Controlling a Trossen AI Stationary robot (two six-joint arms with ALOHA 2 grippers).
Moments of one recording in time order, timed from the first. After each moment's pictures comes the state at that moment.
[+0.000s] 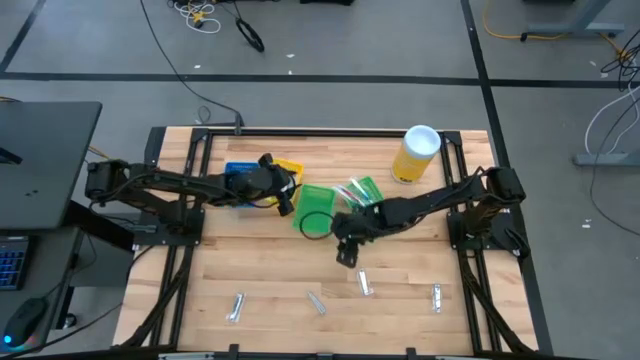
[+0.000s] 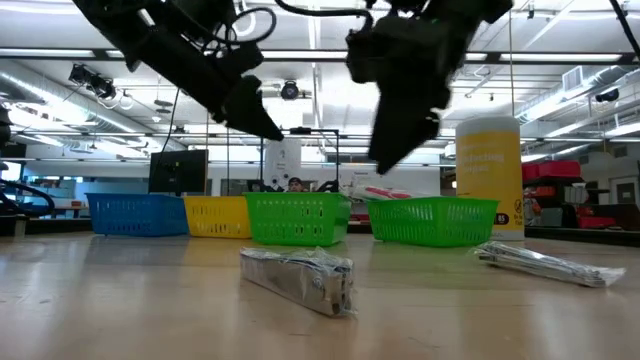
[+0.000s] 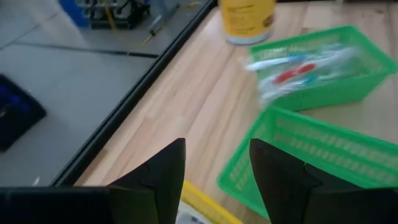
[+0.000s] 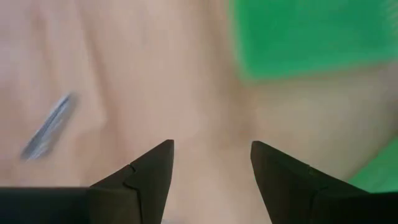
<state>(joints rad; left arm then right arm) 0.13 1.32 0.65 0.19 -0.41 0.04 0.17 1.74 1.21 -0.55 0.06 0.48</state>
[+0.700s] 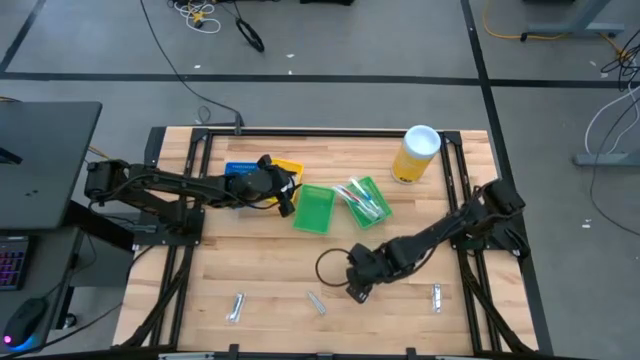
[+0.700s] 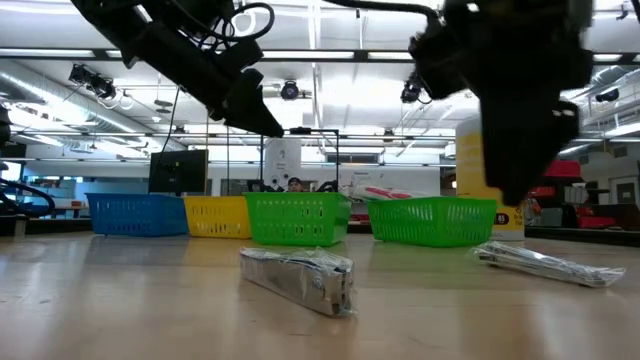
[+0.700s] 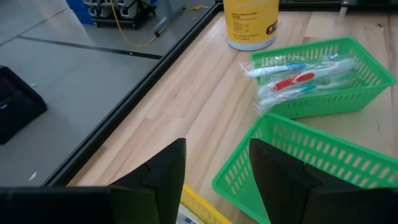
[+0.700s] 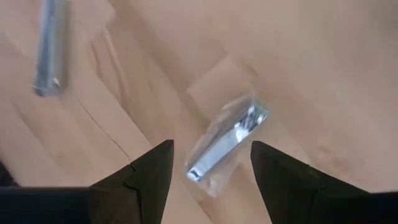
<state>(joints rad) 0.10 1.31 0.65 0.19 -0.45 -0.01 0.45 1.80 1.21 -0.70 0.06 1.12</state>
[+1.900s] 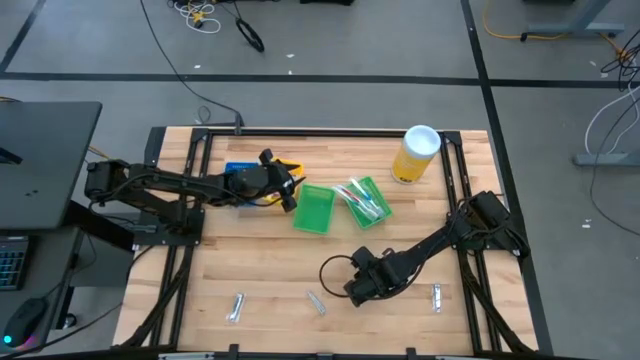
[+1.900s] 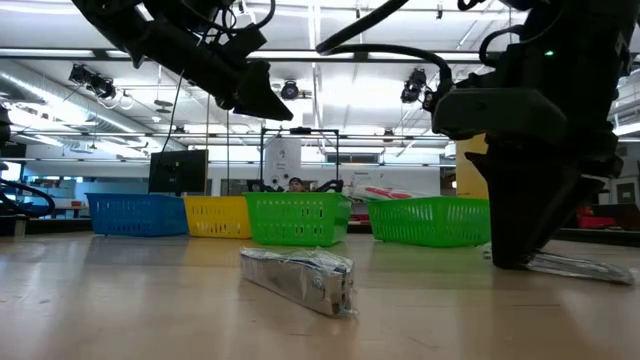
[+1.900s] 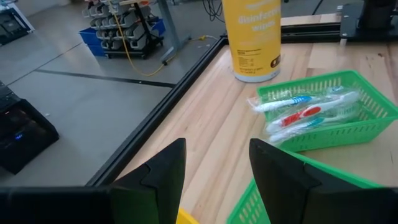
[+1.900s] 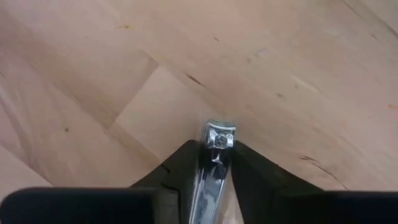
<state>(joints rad) 0.12 1.31 0.65 0.33 -0.46 0.09 0.51 1.99 1.22 -0.72 0.25 1.37</state>
